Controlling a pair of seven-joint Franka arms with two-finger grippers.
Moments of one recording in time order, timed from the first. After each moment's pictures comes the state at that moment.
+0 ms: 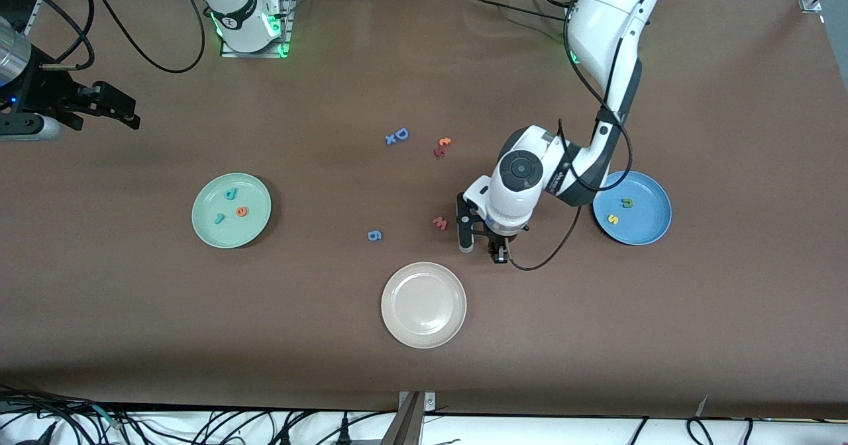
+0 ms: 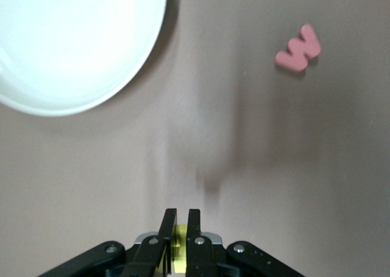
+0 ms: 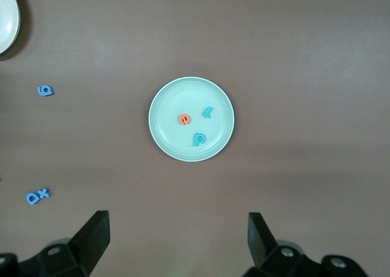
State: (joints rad) left arm -0.56 0.73 0.08 -1.53 0.03 2.36 0.97; right arm 0.04 -0.01 0.00 -1.63 0.02 1.58 0.02
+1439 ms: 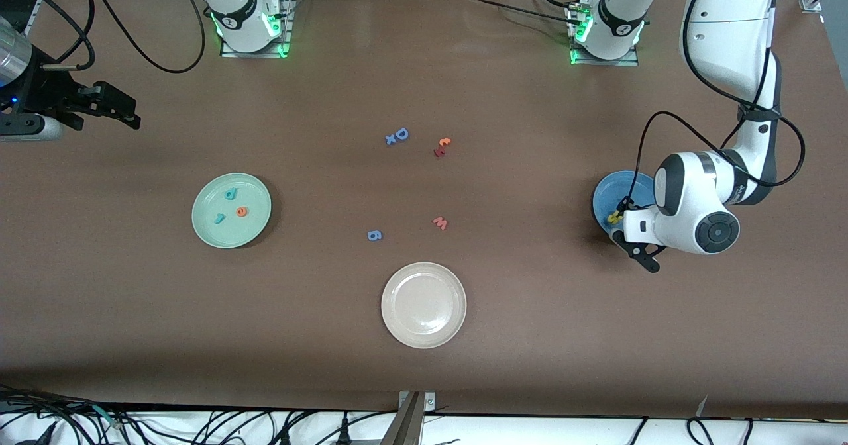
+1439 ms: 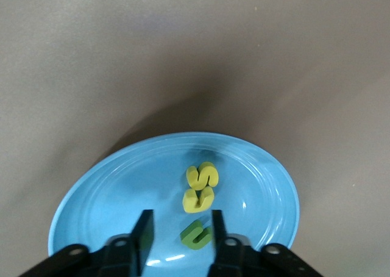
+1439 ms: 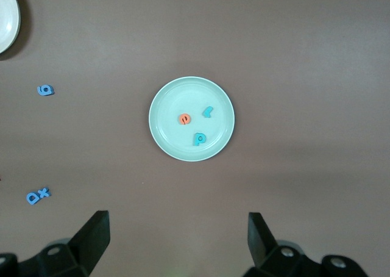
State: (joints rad) left arm -0.32 0.64 0.32 -1.73 -0.17 1.97 0.76; right arm 0.04 -0.01 0.00 -1.63 0.02 1.58 0.02
